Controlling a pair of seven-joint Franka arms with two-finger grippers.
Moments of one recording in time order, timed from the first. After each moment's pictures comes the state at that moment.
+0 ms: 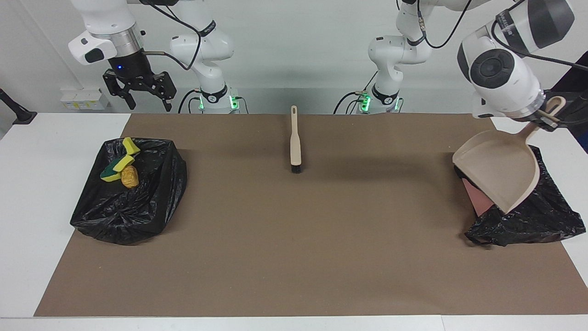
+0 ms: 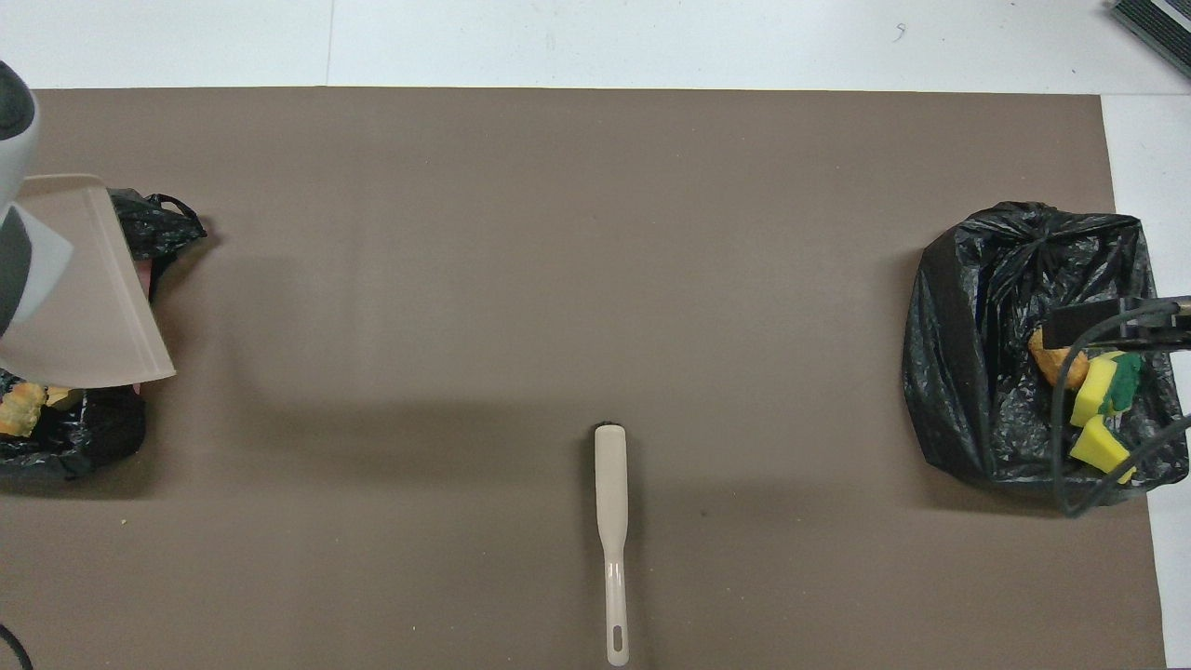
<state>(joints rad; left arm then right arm) -0.14 0.14 -0.04 -1.54 0.83 1.36 0.98 0.10 -0.12 -0.09 -1.63 -0.02 1.56 0.04</state>
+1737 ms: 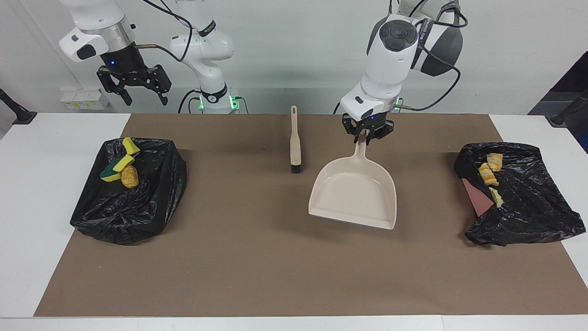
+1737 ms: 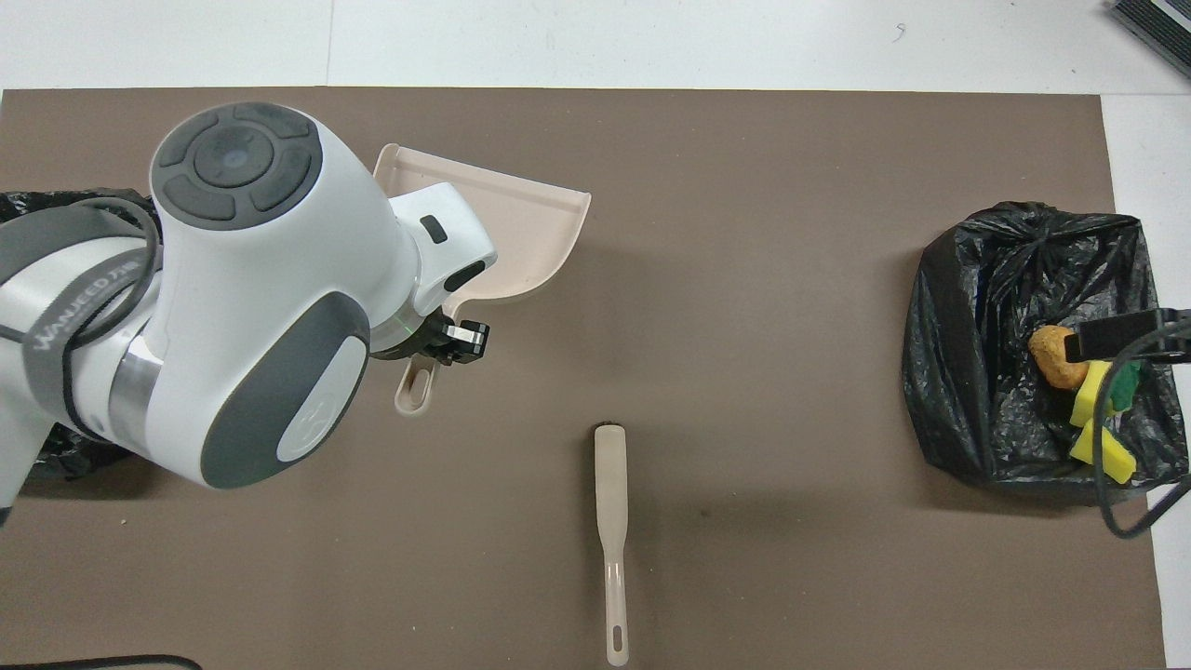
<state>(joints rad) -0.39 0.16 -0.13 -1.55 -0.04 1.65 -0.25 0.10 -0.12 -0.12 -1.60 0.01 1.50 0.00</state>
